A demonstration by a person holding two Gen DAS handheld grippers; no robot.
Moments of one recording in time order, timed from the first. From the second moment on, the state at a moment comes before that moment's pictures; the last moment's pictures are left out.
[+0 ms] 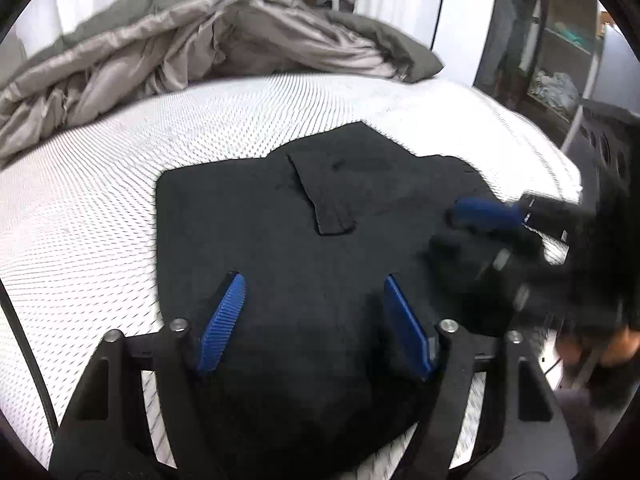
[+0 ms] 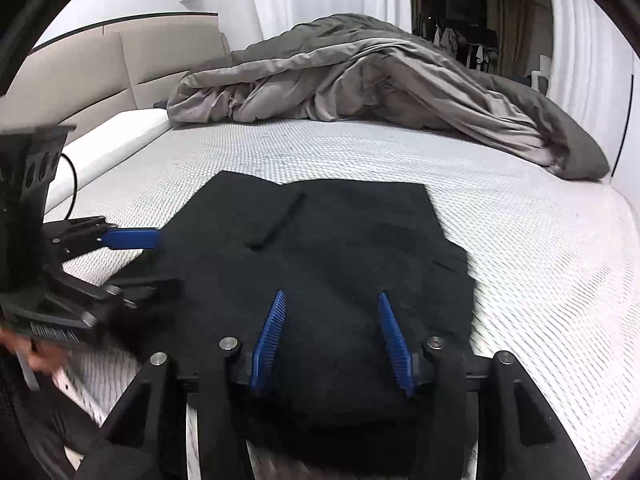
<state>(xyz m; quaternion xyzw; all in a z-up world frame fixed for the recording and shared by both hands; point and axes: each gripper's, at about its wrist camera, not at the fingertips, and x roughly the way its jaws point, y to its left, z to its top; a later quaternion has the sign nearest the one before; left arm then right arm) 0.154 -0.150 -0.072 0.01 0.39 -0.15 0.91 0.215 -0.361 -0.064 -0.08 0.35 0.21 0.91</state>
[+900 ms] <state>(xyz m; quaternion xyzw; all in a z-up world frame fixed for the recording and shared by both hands) 0.180 -0.120 -0.070 0.00 0.44 -0.15 0.88 0.266 -0.354 -0.077 -0.11 0.40 0.12 0.90</state>
